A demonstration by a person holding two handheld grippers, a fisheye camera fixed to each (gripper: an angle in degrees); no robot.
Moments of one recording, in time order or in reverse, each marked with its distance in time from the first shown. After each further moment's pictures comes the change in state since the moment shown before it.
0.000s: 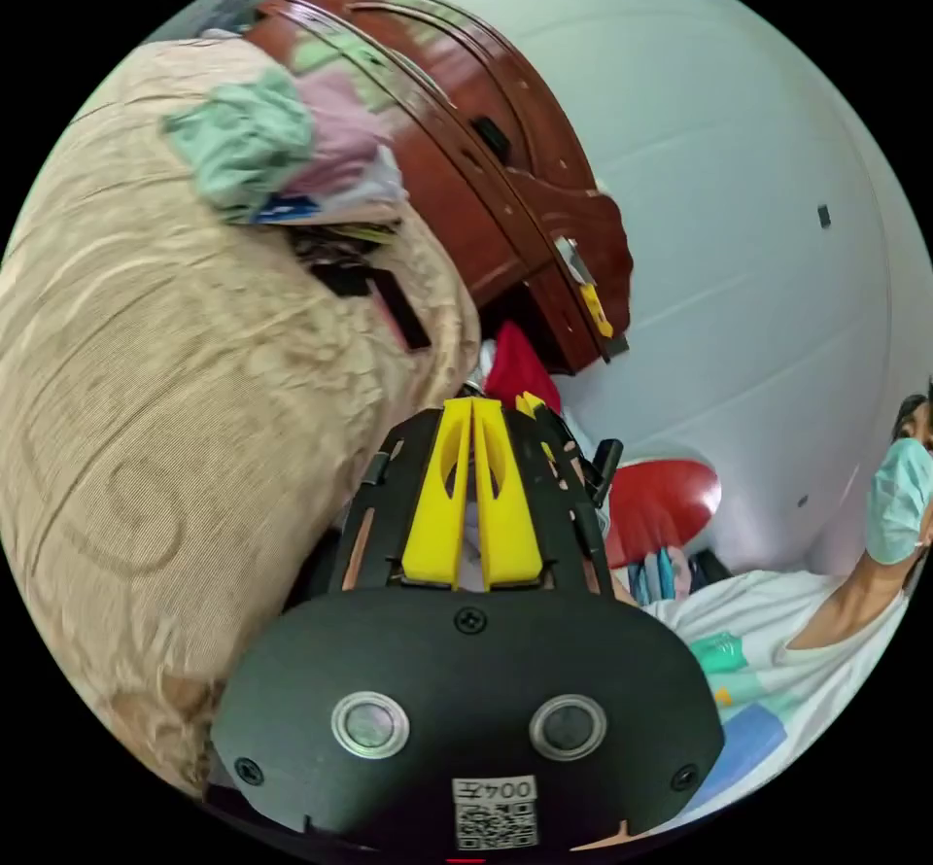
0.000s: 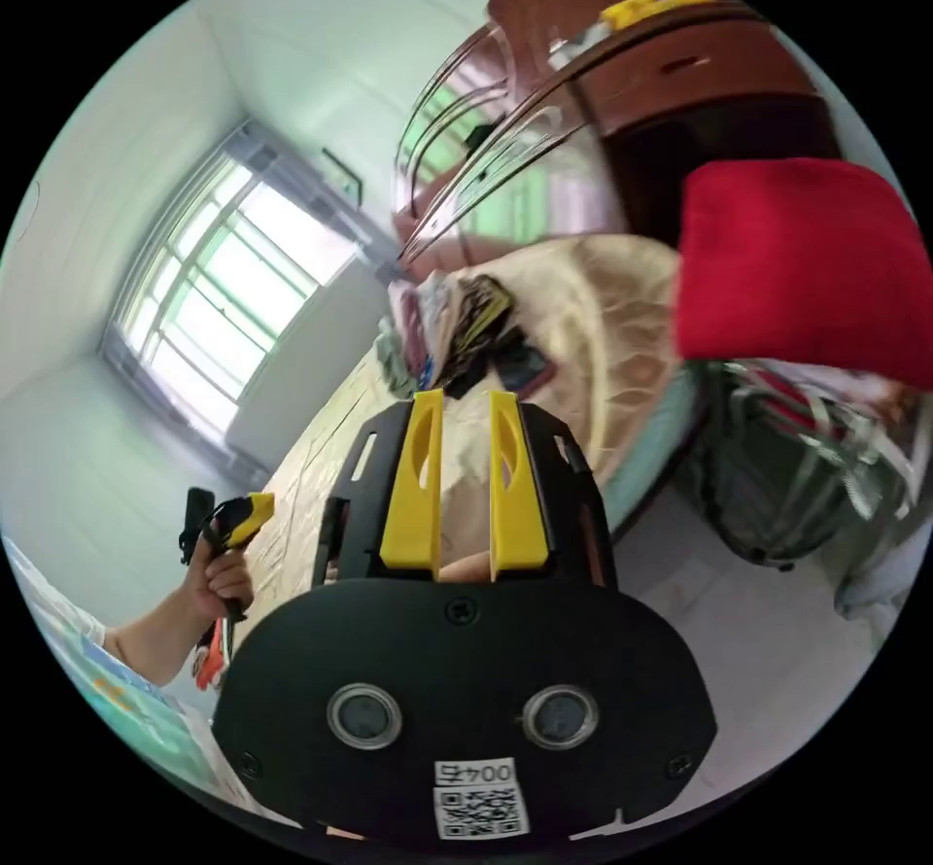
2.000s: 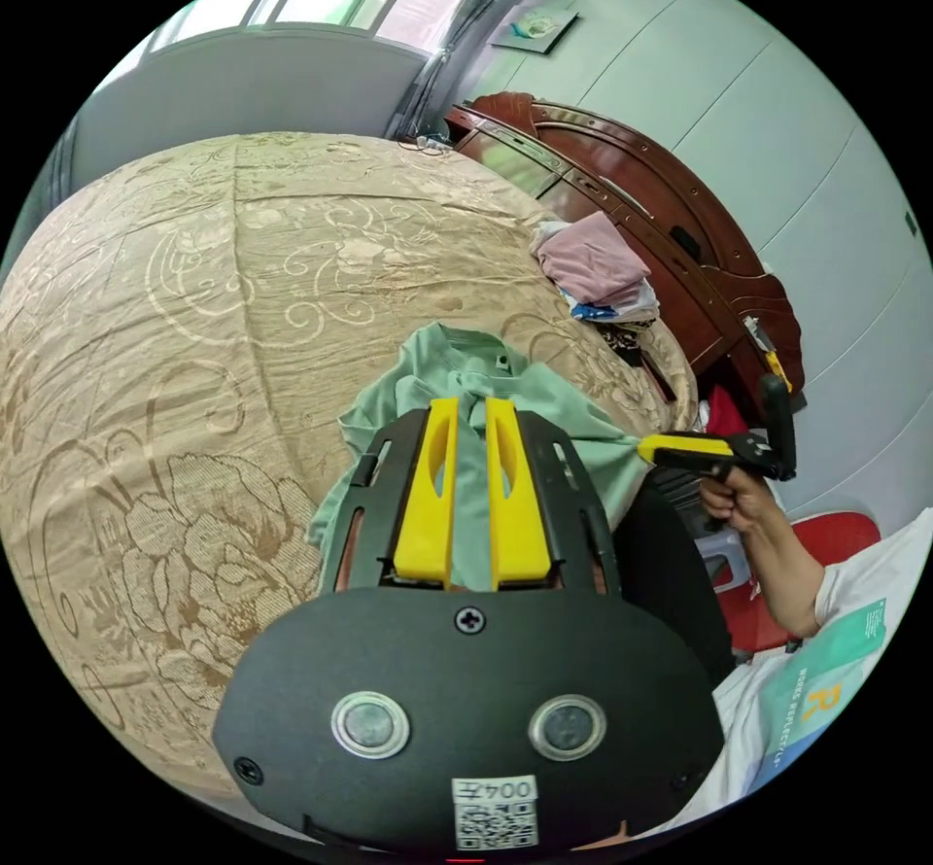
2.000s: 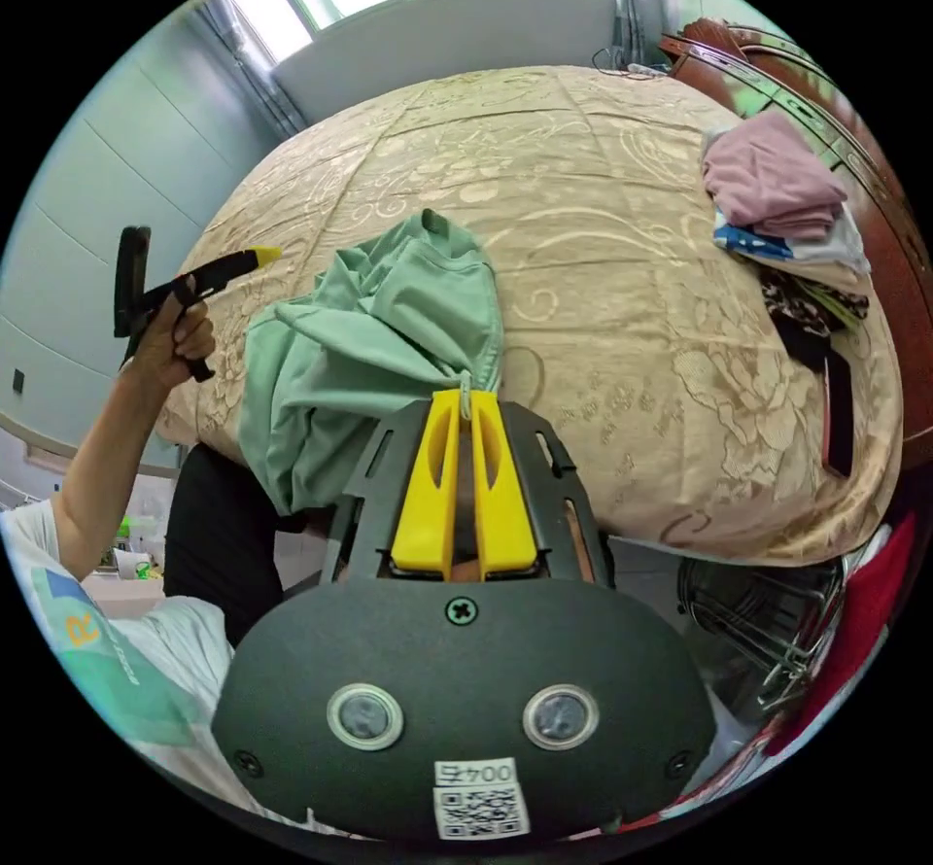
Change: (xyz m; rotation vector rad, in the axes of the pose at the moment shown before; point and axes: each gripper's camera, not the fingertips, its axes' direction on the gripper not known) left arm -0.162 -0.038 -0.456 0.181 -0.619 -0.008; right arm -0.328 -0.043 0.396 -0.794 0.139 -0.626
